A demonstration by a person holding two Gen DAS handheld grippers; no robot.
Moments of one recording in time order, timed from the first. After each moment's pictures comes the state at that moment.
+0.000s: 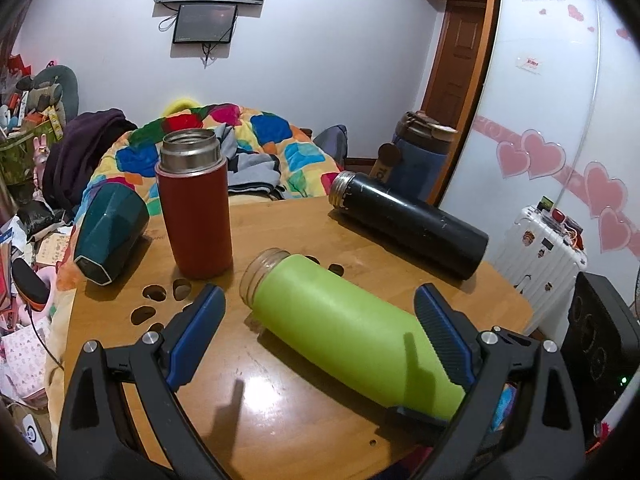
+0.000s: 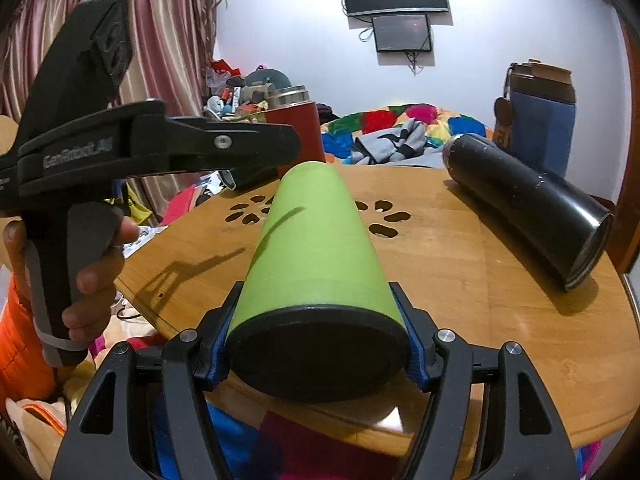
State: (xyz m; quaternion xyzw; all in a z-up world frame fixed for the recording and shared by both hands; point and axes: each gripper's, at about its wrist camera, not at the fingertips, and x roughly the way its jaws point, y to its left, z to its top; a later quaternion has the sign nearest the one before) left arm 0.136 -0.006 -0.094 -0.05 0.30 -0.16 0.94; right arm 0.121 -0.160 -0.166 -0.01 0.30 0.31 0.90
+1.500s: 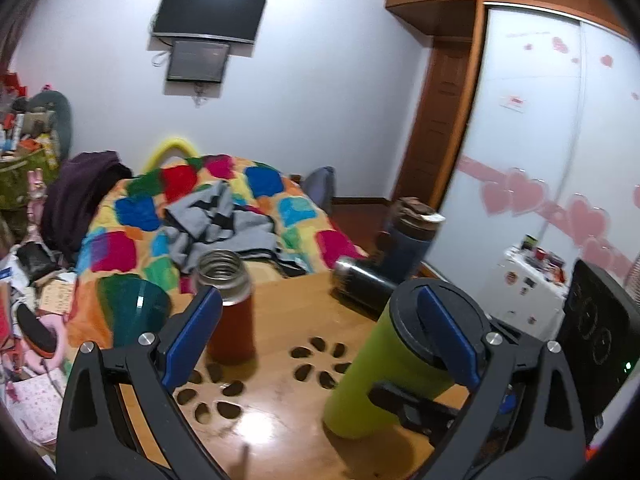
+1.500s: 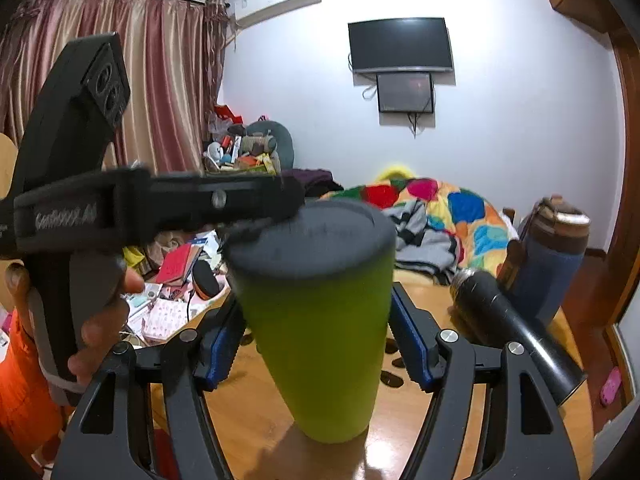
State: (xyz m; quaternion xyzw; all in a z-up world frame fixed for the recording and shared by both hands) left arm 0.158 0.035 -0.014 -0.07 0.24 -0.17 0.95; right arm 0.142 -0.119 -0.078 -0.02 0.20 0.30 0.93
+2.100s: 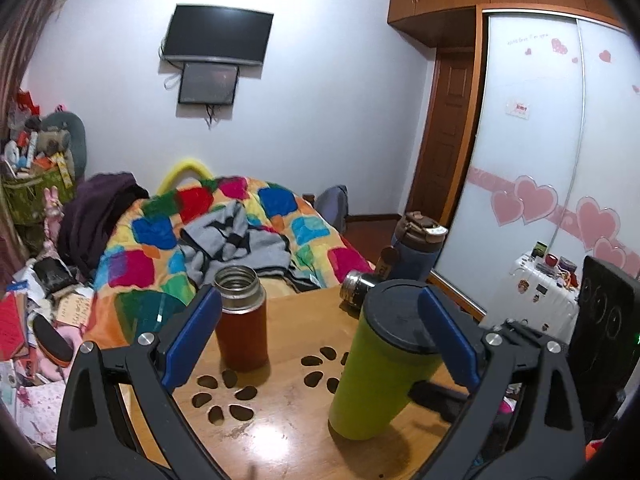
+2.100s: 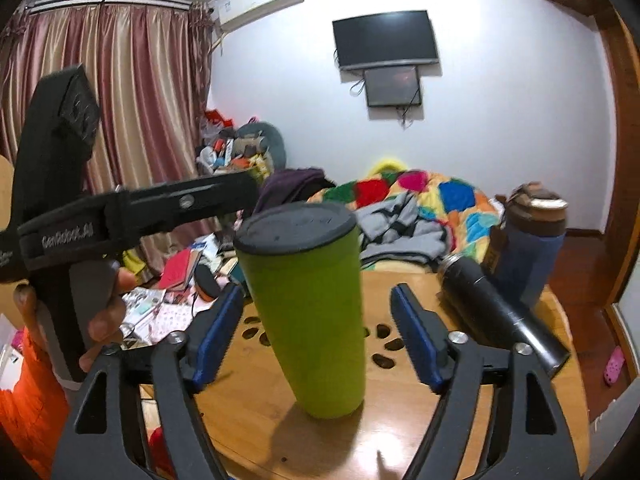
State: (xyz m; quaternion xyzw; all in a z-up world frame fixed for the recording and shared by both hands) left arm 0.125 0.032 -0.003 -0.05 0.20 -0.15 0.97; right arm 0.123 -0.143 -0.063 0.01 0.20 0.29 0.94
